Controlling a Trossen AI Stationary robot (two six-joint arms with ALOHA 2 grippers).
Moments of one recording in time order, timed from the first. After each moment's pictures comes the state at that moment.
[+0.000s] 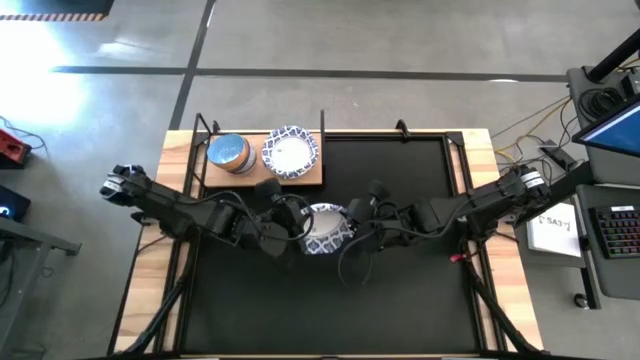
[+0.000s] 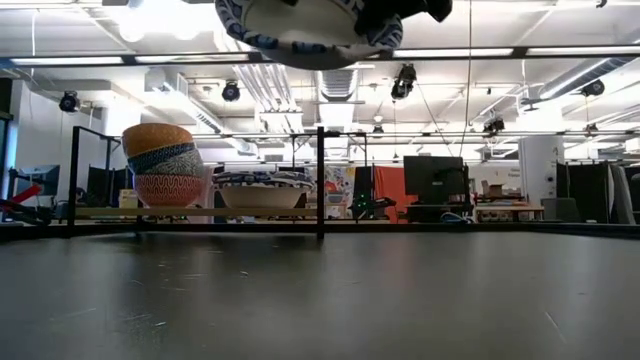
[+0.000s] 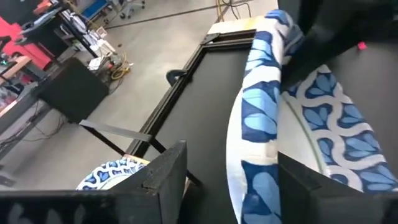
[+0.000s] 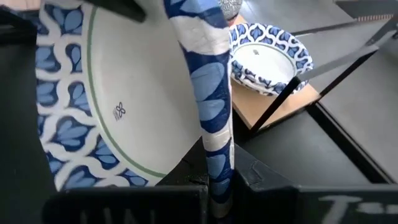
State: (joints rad) left arm -0.36 1.48 1.36 -0.60 -0.89 -0.20; right arm 0.31 1.57 1.42 -0.66 0.67 0.44
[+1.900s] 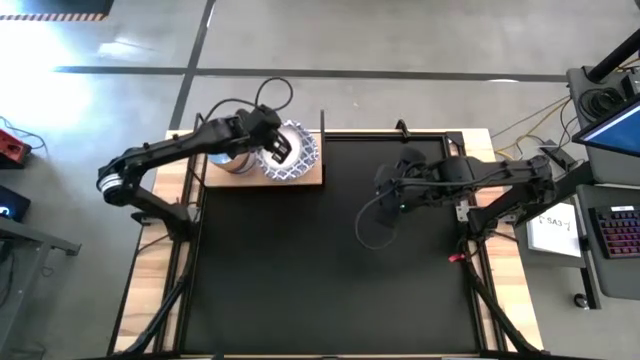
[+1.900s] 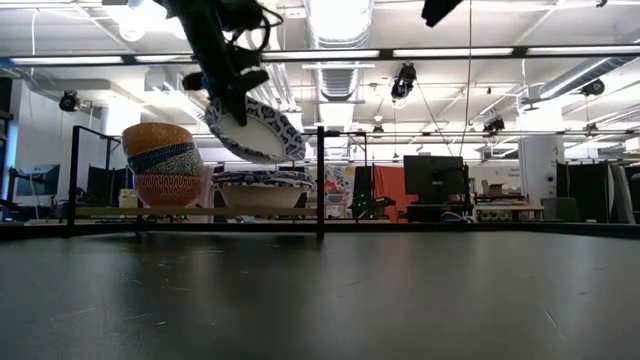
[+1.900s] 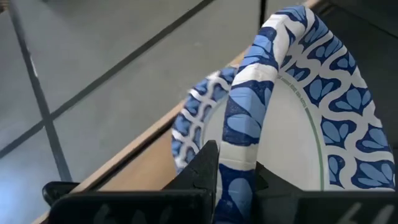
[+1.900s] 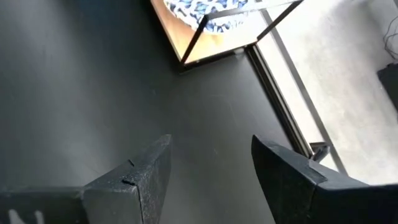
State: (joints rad) left arm 0.48 1.42 1.28 -0.76 -0.45 -0.21; right arm 0.16 1.49 1.73 -1.35 0.53 0.37
